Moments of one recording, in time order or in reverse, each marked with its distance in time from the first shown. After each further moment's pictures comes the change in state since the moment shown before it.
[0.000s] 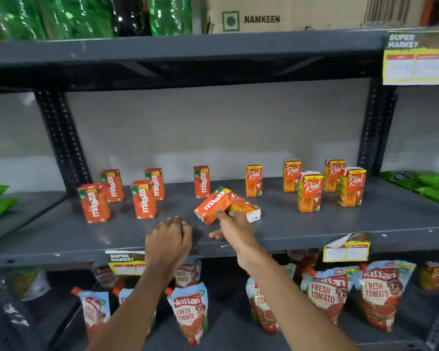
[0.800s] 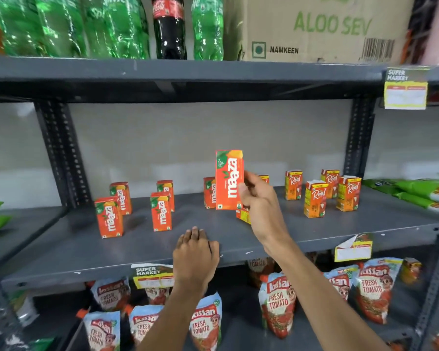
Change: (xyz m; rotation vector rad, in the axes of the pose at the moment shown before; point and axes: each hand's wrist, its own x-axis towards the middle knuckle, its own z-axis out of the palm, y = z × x) left_hand -0.004 -0.021 0.005 0.020 -0.112 0.141; right_hand -0.075 -0.089 0.034 -0.079 0.108 -0.549
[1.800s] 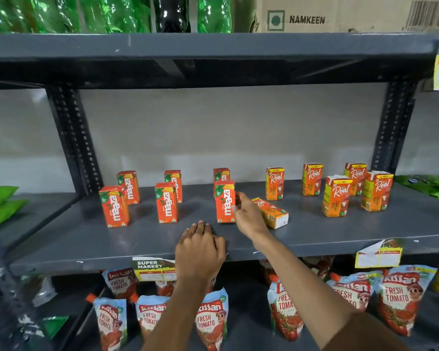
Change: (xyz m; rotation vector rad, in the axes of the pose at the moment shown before) left_hand 0.005 0.003 0.008 0.040 0.087 -0.015; right_hand 0.062 0.120 0.028 -0.339 -0.163 0.274
